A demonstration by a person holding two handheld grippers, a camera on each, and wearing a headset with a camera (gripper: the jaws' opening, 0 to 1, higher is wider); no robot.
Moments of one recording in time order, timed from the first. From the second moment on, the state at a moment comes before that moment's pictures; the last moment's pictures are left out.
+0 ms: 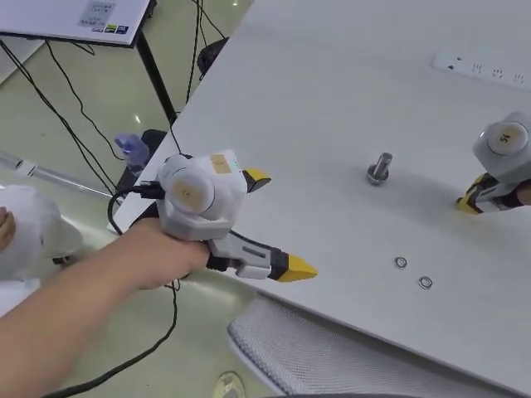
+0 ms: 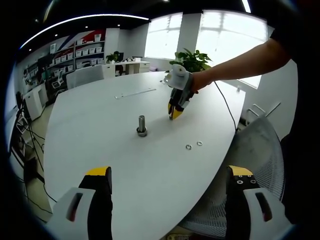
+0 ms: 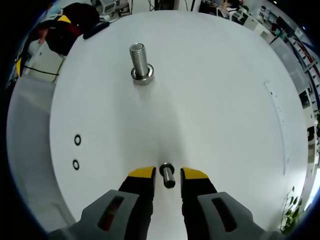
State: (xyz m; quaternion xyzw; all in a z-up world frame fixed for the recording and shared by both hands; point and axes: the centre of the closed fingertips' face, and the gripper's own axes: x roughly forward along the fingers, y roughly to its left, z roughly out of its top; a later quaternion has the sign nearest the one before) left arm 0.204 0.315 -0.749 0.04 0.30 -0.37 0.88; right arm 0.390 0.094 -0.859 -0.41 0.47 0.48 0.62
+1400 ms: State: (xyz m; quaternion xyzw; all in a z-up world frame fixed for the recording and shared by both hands) left arm 0.201 0.310 -0.748 0.06 0.30 -0.37 0.88; right arm 0.314 0.147 -0.811 -0.40 0.40 0.56 0.60
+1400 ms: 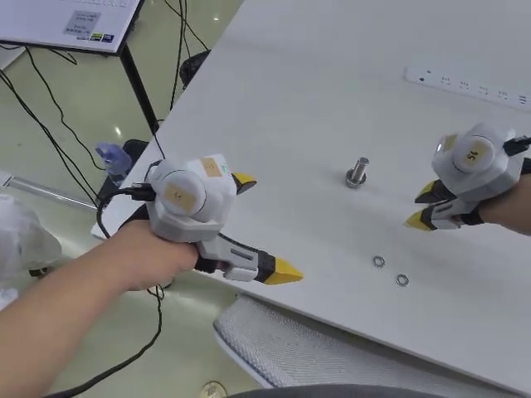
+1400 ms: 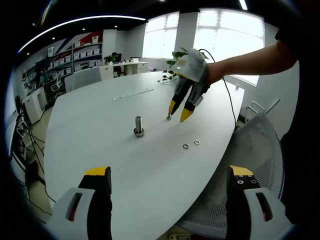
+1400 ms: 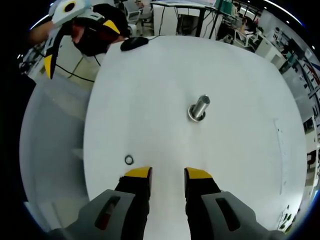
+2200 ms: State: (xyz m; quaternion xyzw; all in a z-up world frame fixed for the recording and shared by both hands) left arm 0.196 0.305 -0.748 0.06 0.30 -0.38 0.88; right arm 0.258 0.156 -0.847 -0.41 0.40 0.59 0.57
